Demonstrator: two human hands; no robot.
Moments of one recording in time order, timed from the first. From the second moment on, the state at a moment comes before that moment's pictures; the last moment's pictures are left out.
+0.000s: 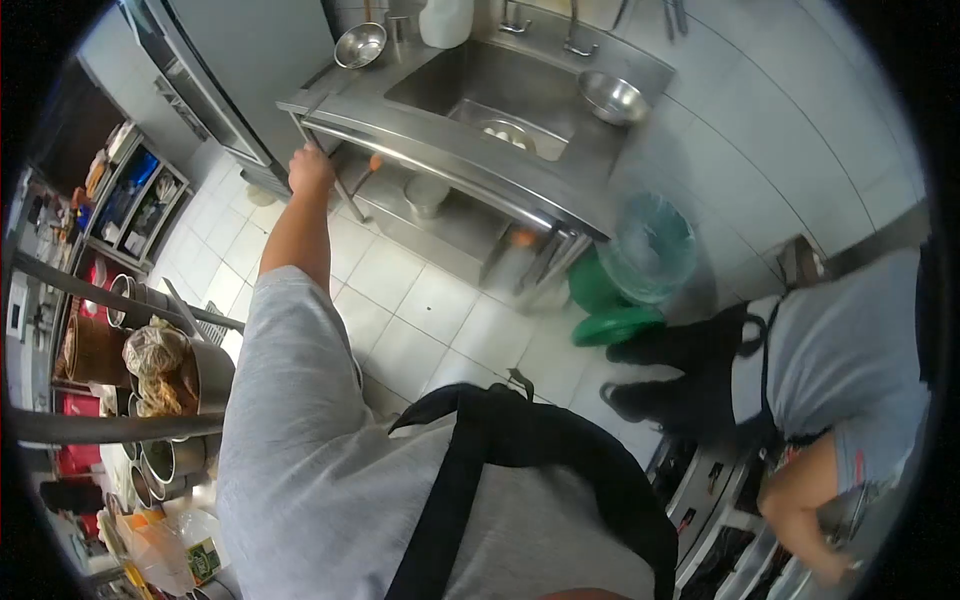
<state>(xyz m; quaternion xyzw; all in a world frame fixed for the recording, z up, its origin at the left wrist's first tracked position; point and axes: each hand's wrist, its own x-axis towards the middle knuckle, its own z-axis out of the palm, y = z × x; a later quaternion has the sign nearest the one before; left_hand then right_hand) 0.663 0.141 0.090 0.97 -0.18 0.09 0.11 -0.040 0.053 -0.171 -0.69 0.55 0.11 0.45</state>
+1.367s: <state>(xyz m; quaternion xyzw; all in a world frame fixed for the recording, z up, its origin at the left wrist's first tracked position) 0.414 0.023 -0.021 0.35 -0.85 -0.39 0.02 0.017 0.241 -0.138 -0.63 0.65 -0.22 0.36</state>
